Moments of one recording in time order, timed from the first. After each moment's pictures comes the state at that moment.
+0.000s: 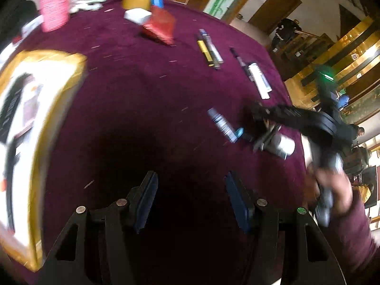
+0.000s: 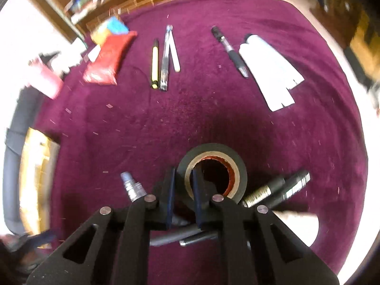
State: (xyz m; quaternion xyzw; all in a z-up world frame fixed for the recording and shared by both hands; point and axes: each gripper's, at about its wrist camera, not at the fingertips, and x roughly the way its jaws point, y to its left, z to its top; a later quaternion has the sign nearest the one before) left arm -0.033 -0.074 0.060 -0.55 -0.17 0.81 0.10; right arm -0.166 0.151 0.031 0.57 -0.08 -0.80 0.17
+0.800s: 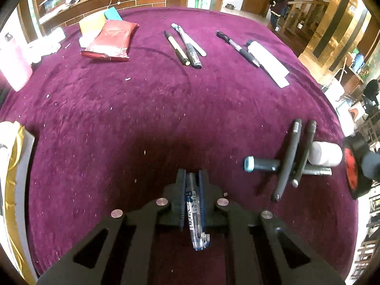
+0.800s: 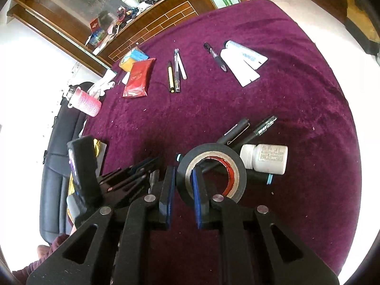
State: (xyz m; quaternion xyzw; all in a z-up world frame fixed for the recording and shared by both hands) left arm -0.098 0.001 0.012 -0.53 -0.02 0.84 0.08; right arm -0.096 0.217 0.079 0.53 -0.19 -0.80 0.22
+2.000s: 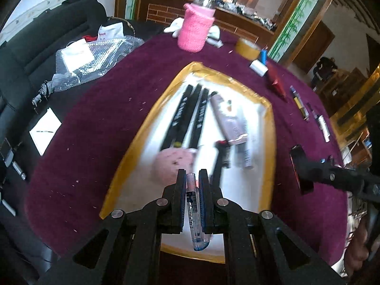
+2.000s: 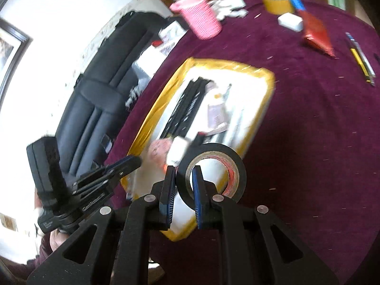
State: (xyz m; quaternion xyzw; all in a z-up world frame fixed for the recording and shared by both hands) left arm 0.068 -0.347 0.068 -0.49 -0.17 0.86 -0.05; right arm -0.002 -0.135 0.088 0.56 -0.05 -0.72 0.40
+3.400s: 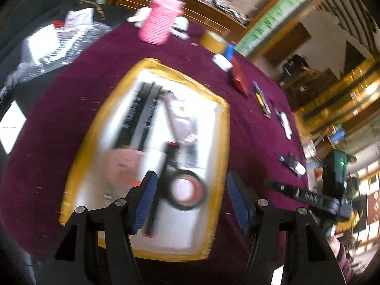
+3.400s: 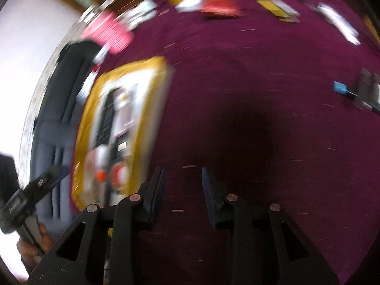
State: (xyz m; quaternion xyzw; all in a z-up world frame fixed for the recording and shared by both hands) left arm 0.045 -0.323 0.095 -0.50 -0.23 0.83 0.08; right arm -0.024 -0.013 0.046 0.59 -0.13 -0.77 0.20
